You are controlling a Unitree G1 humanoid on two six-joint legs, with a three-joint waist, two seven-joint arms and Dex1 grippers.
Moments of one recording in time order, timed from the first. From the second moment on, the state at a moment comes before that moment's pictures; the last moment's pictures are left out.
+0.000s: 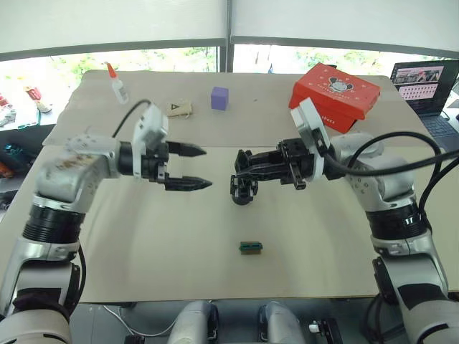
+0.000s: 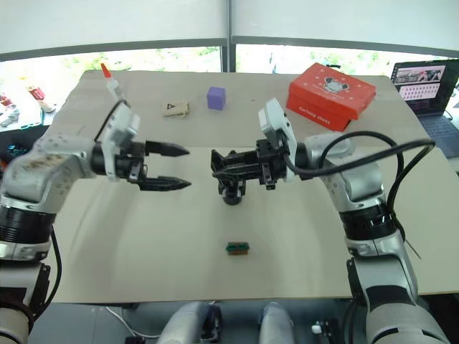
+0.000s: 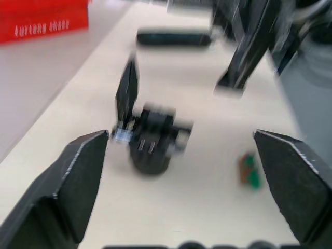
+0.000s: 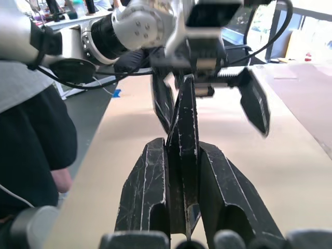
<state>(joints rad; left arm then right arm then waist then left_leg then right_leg) -0.72 0.75 -0.18 0.14 -0.41 0.40 -1.29 -0.76 -0.56 0.14 0.00 0.55 0.49 1.31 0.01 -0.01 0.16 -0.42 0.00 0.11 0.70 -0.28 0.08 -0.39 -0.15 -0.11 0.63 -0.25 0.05</state>
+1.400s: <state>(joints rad) -0.92 0.24 -0.20 1.04 -0.03 -0.26 -1.20 -0.73 -0.42 0.15 0.24 0.40 0.21 1.27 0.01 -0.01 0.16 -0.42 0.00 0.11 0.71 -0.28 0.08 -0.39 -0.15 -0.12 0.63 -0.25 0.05</state>
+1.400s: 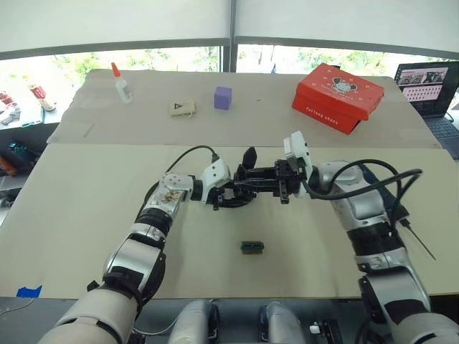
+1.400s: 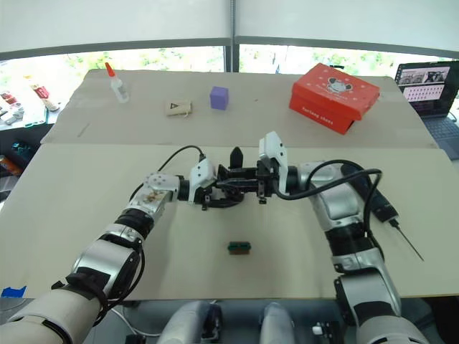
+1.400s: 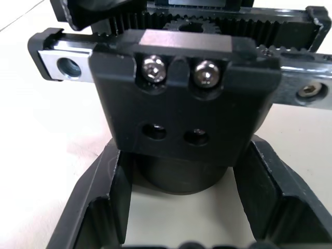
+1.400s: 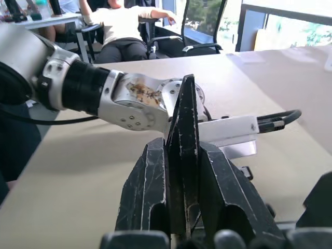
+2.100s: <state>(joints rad) -0.92 0.25 -0.19 1.04 -0.01 -0.28 -1.22 -0.77 -0.40 0.15 0.41 0.34 0.10 1.36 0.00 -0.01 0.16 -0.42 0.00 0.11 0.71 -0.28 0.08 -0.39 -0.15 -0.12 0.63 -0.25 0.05</state>
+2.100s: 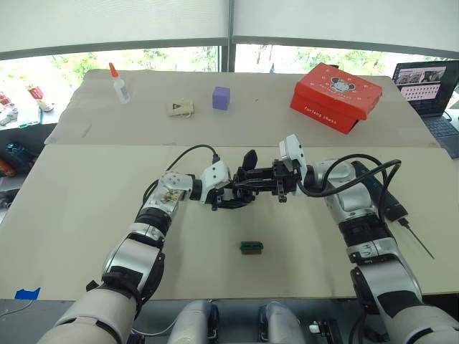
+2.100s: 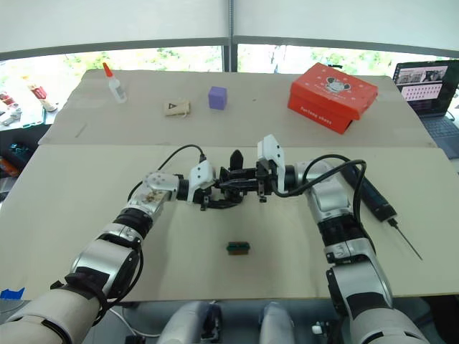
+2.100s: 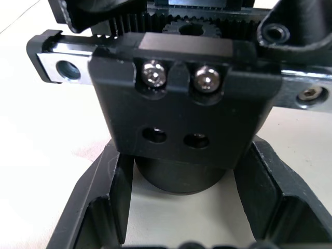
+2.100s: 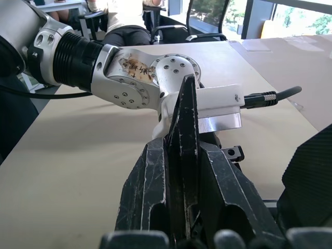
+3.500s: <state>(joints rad) -0.88 0.24 -0.18 1.00 0.00 -0.30 -1.21 -0.77 -0.46 0.21 0.37 0.31 0.15 1.40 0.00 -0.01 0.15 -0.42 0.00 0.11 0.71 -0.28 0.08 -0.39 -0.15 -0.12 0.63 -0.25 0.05</state>
